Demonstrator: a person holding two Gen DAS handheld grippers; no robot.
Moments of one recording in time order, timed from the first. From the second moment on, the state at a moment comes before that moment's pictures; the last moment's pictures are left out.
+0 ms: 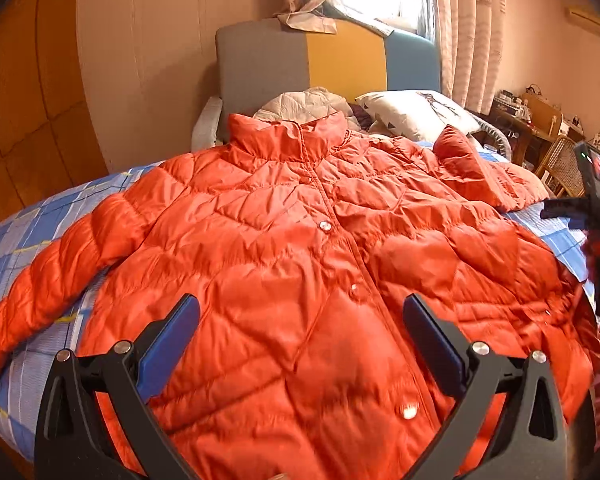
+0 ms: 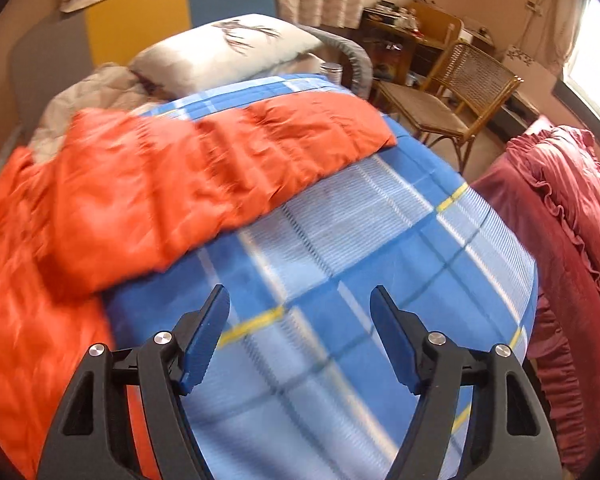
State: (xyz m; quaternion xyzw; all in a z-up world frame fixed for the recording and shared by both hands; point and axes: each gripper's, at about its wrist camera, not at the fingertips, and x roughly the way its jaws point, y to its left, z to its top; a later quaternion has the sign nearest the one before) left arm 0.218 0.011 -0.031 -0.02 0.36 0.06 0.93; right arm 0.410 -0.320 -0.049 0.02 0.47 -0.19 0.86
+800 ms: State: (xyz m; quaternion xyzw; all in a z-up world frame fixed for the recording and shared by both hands) left arm 0.272 0.027 -0.064 -0.02 0.39 0.08 0.92; right arm 0.522 -0.398 -0.072 0.03 0.49 -0.27 0.83
